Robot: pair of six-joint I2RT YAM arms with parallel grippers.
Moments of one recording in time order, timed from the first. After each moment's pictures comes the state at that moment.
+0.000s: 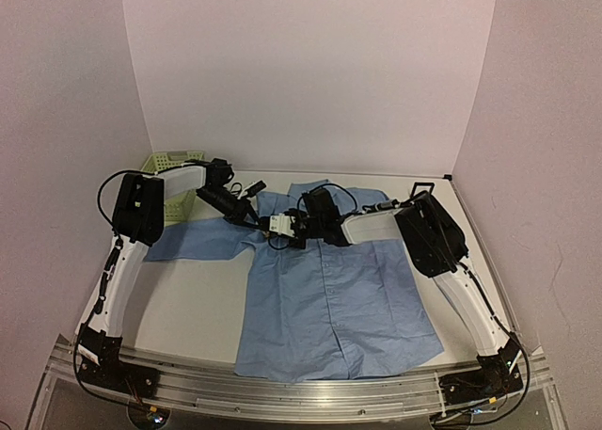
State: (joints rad) left arm -0.32 2.63 2.24 -0.95 0.93 0.33; right arm 0.72 2.59 1.87 0.19 -0.36 -0.95
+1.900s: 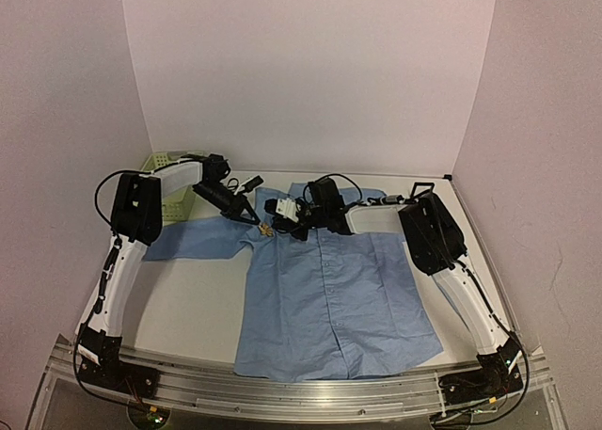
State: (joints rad) left arm -0.30 2.63 2.30 -1.02 0.93 0.40; right arm 0.66 2.64 2.01 0.10 -0.49 -0.77
